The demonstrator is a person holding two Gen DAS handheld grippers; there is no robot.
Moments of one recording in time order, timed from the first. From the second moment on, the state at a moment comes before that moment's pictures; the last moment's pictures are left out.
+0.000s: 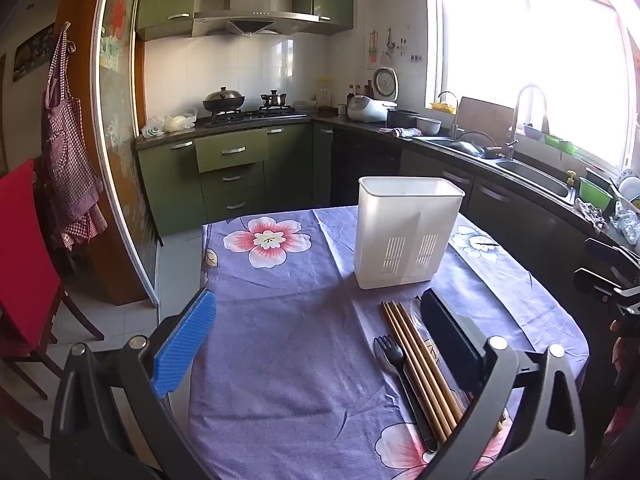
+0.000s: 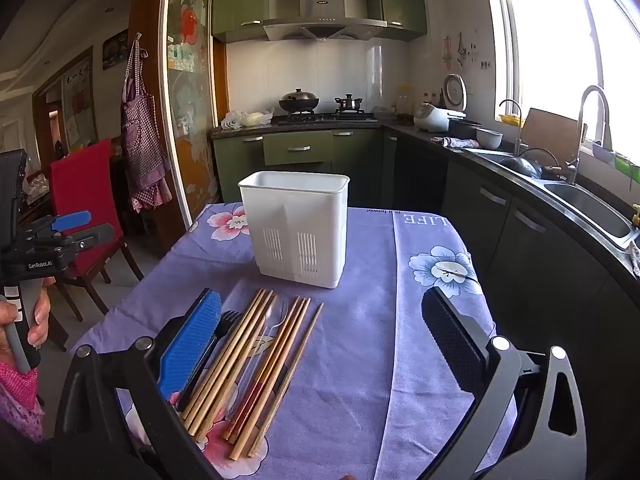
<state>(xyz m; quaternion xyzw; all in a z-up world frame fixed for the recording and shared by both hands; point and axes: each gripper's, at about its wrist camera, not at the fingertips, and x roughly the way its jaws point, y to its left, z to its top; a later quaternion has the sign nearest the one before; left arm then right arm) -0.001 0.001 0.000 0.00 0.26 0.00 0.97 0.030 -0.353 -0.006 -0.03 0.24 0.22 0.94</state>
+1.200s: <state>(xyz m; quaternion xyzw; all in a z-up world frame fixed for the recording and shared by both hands) -0.003 0.002 -0.002 -0.01 0.26 -0.01 0.96 0.026 -0.357 -0.003 -0.02 0.23 0.21 0.95</state>
